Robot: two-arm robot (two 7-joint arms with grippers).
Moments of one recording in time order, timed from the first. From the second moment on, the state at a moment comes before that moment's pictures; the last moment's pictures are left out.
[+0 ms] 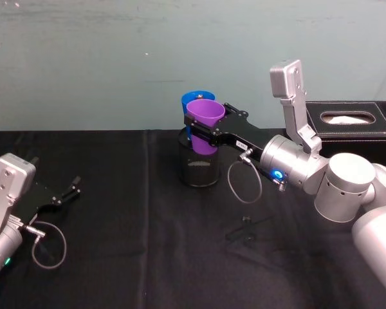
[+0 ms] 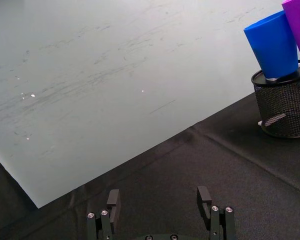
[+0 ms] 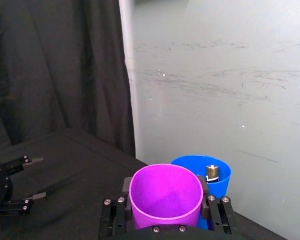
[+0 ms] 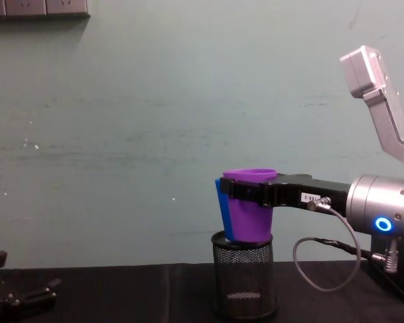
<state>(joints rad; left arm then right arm) -0.20 0.60 0.45 -1.41 -0.25 -0.12 0.03 0.60 0.24 -0.44 -1.09 0.44 -0.01 0.52</state>
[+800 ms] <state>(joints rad) -0.20 0.60 0.45 -1.41 -0.25 -0.12 0.03 0.60 0.24 -0.44 -1.09 0.44 -0.01 0.52</state>
